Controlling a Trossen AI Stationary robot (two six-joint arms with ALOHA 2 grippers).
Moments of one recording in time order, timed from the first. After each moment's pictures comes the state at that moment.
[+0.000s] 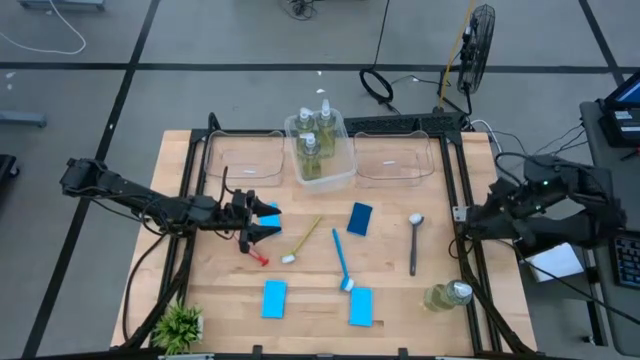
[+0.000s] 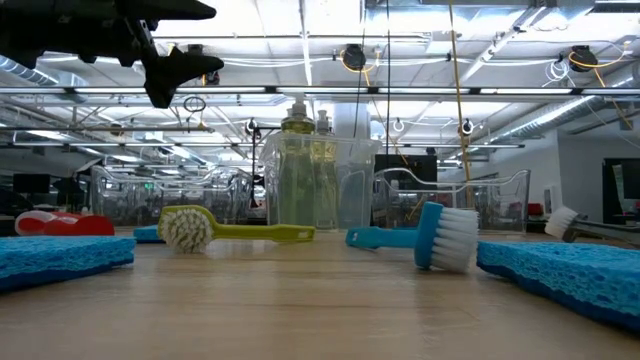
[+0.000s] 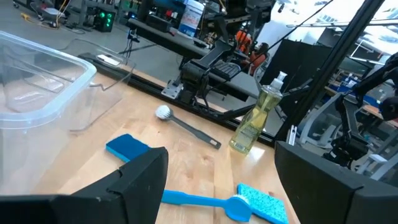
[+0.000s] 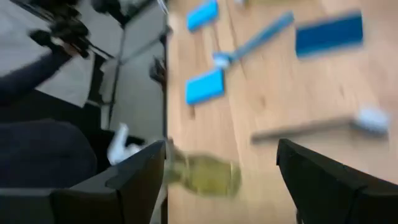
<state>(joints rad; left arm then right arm) -0.22 0.95 0.30 0.63 -0.23 -0.43 -0.25 0.37 1.13 -1.51 -0.55 0.35</state>
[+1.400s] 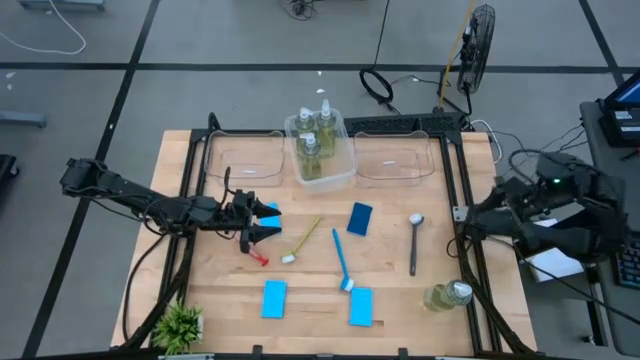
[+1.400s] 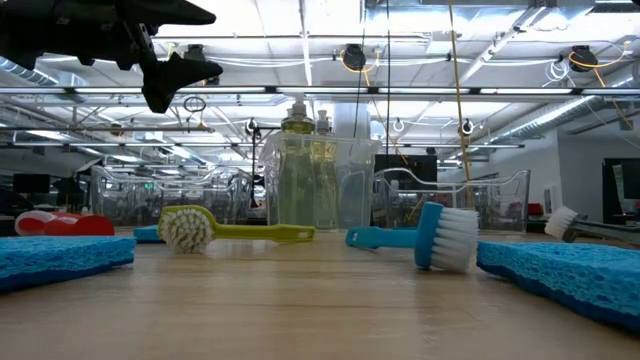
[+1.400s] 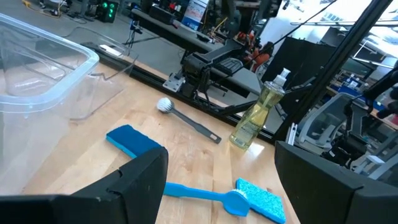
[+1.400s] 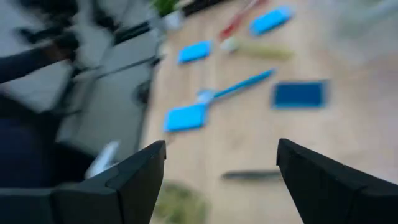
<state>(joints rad) -0.22 0.95 0.30 0.60 -0.24 -0.48 -0.42 0.36 1.21 -1.43 -0.55 0.08</state>
